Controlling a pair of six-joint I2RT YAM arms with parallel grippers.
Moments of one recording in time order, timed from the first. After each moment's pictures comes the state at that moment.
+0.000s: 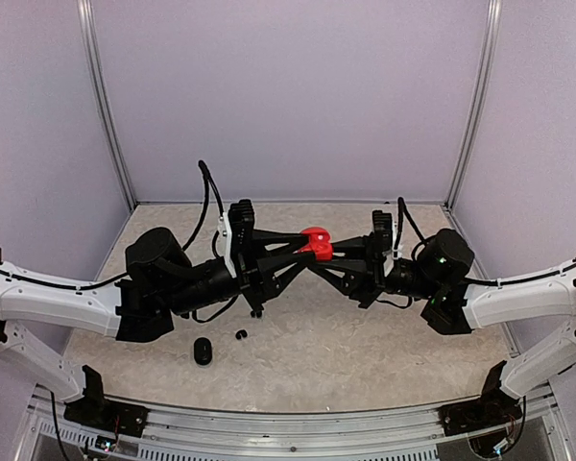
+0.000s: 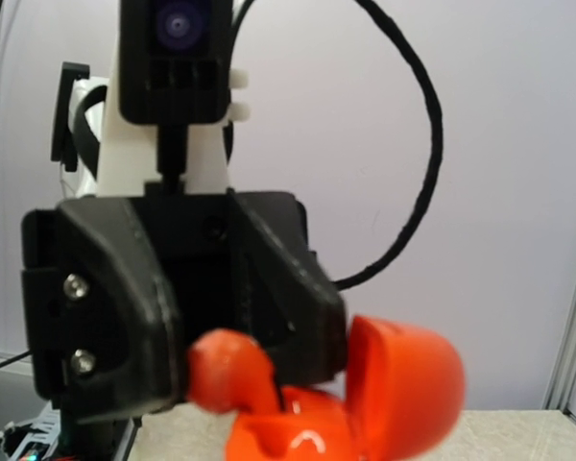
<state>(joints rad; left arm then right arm) -1.16 1.36 0.79 0.83 0.13 0.10 0.93 1.36 0.62 1.10 -0.60 0.03</state>
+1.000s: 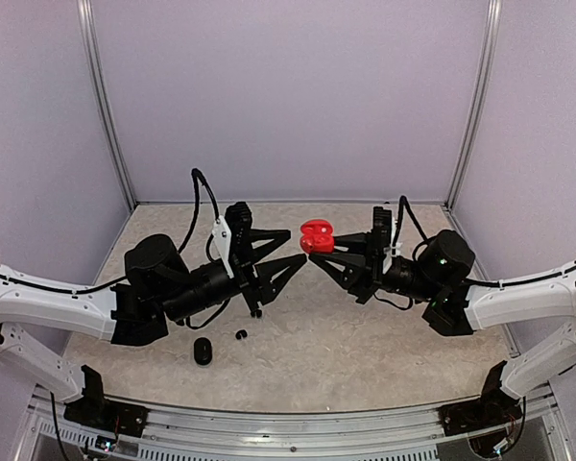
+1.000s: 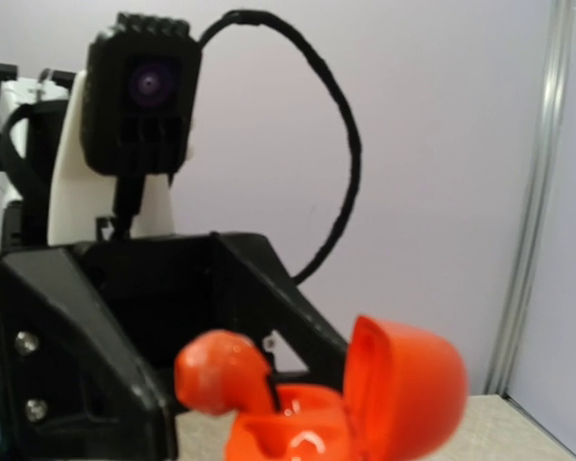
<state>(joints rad) -1.16 1.32 0.74 0.78 -0.04 0.09 0.93 1.35 0.61 1.08 -0.48 -0.01</state>
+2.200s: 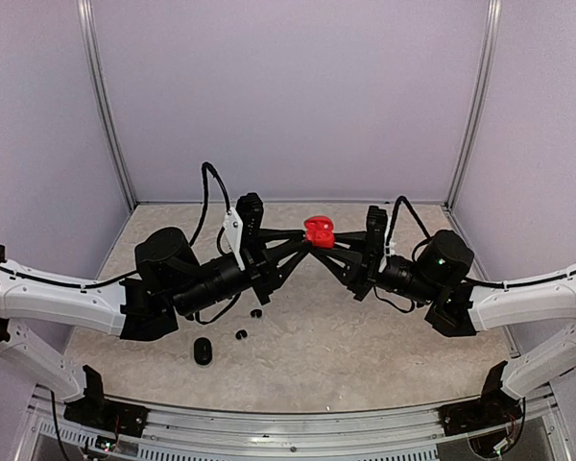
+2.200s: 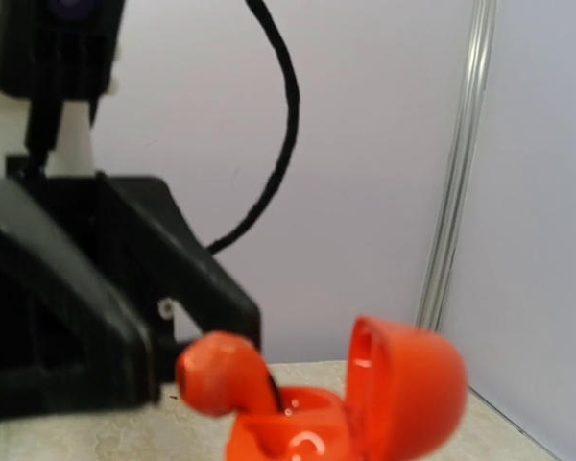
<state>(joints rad) -1.16 1.38 0.81 0.77 -0.04 0.05 0.94 1.32 0.61 0.98 -0.33 -0.09</state>
